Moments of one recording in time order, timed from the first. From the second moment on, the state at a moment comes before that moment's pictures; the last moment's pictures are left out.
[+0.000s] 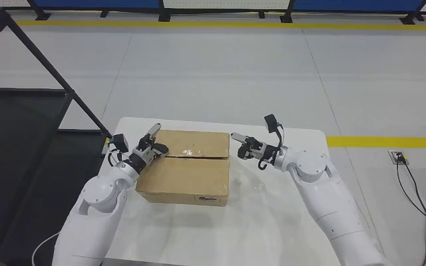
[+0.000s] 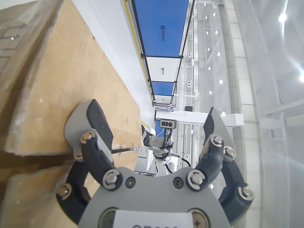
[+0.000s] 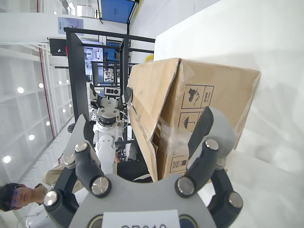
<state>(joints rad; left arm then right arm) 0.91 -1.16 -1.35 -1.36 -0.38 0.05 -0.42 -0.56 -1.36 1.18 -0.93 0.08 -0.15 0.86</state>
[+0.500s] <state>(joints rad) 0.89 -1.17 -1.33 -1.31 -0.38 0.05 -0.42 -0.85 -1.28 1.29 -1.29 -0.27 -0.21 0.81</state>
